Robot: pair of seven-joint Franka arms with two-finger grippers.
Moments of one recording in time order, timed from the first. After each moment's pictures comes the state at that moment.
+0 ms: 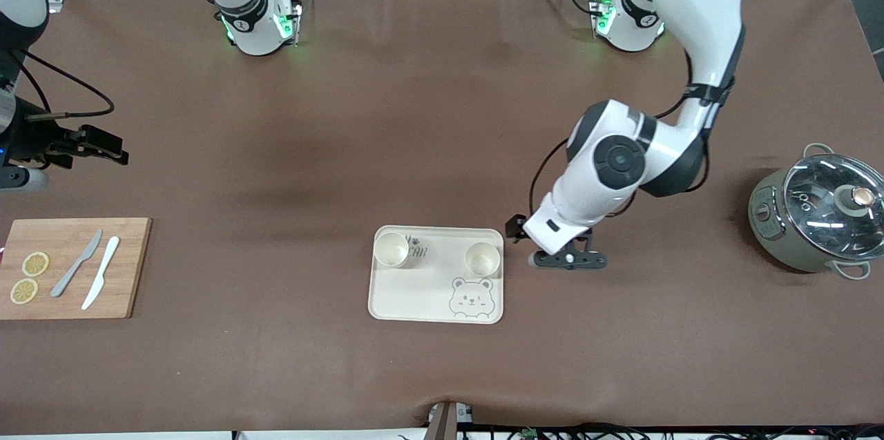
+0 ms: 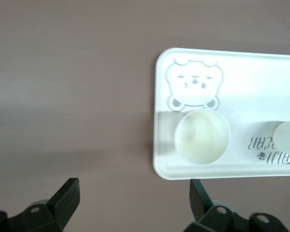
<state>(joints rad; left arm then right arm) -0.35 0.62 -0.18 -1.50 0.00 2.23 -0.47 -0.08 0.12 0.02 -1.59 0.06 1.62 -0.11</state>
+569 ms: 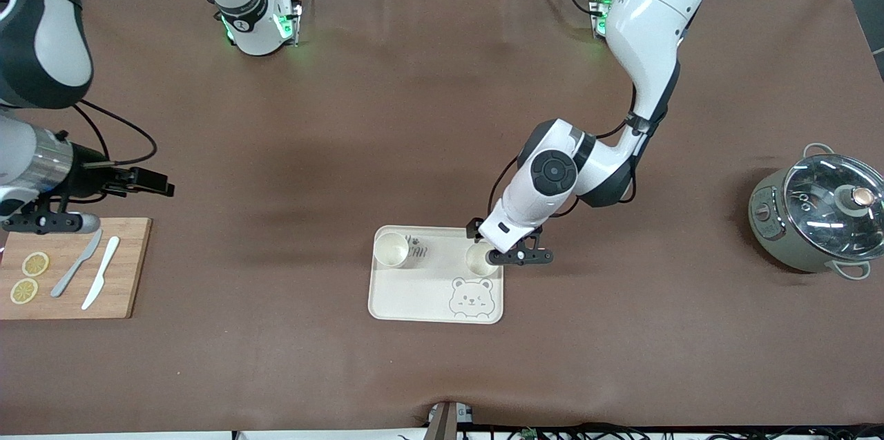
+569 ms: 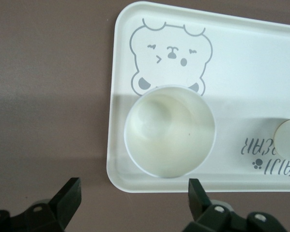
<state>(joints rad) -0.43 0.73 -0.17 -1.50 0.00 2.36 -0.59 -0.03 0.23 0.02 -1.59 0.13 1.71 0.03</state>
